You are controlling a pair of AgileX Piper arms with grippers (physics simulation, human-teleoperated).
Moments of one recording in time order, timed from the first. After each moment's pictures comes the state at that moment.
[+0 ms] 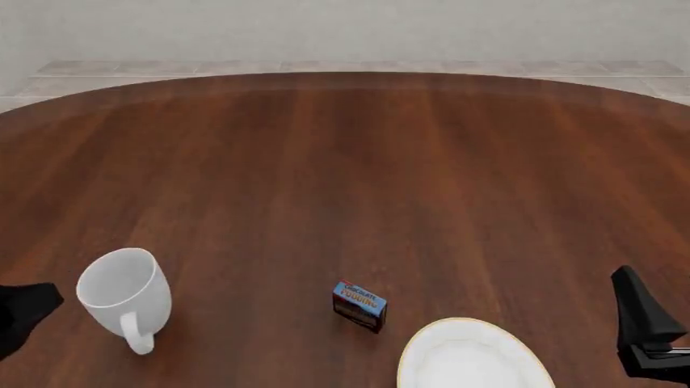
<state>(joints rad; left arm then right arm) -0.05 0.32 -0.57 0.97 -0.52 0.00 0.02 -0.01 -0.01 0.00</state>
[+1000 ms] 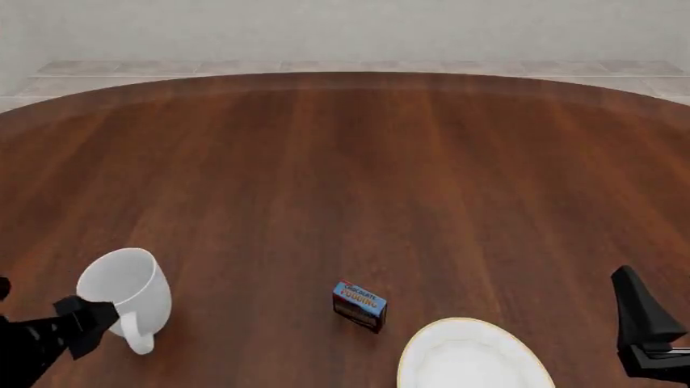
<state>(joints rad) -0.05 0.51 -0.32 0.67 -0.52 0.00 0.02 -0.01 -0.01 0.00</state>
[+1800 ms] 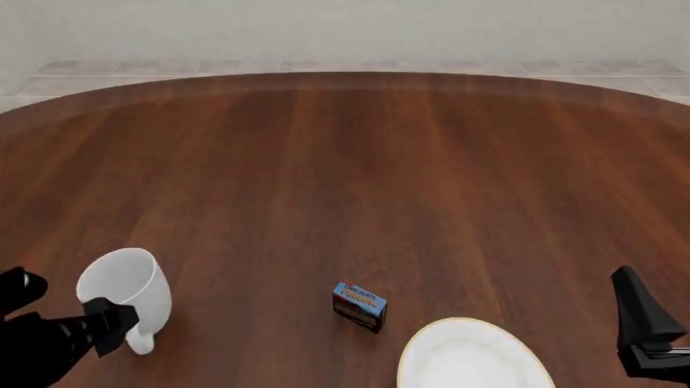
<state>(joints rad) -0.08 0.66 -0.26 0.52 -0.52 0.00 0.02 -0.01 -0.01 0.00</state>
